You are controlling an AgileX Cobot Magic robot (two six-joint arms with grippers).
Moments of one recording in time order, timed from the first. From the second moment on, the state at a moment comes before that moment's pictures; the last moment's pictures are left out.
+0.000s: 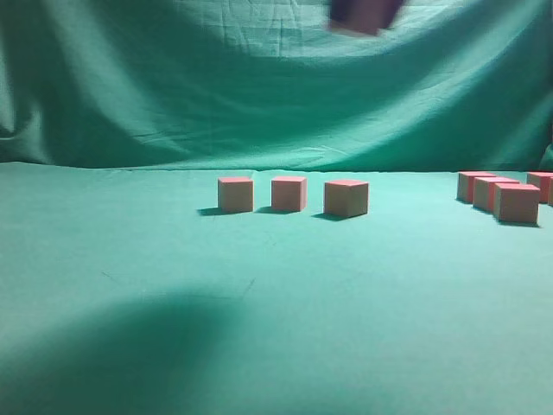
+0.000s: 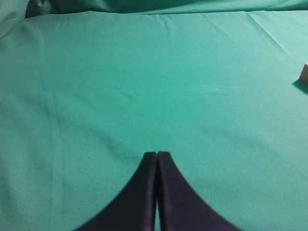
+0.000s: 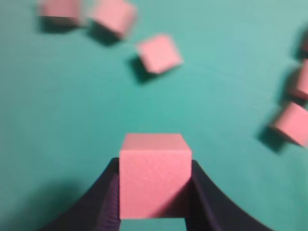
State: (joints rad) left arm -0.01 -0.01 0.02 0.02 0.35 0.01; right arm 0.64 1.61 -1.35 -0.04 1.01 0.23
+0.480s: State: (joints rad) left arm -0.01 -0.01 0.02 0.02 0.35 0.01; right arm 0.87 1.83 -1.62 -0.04 1.06 0.38
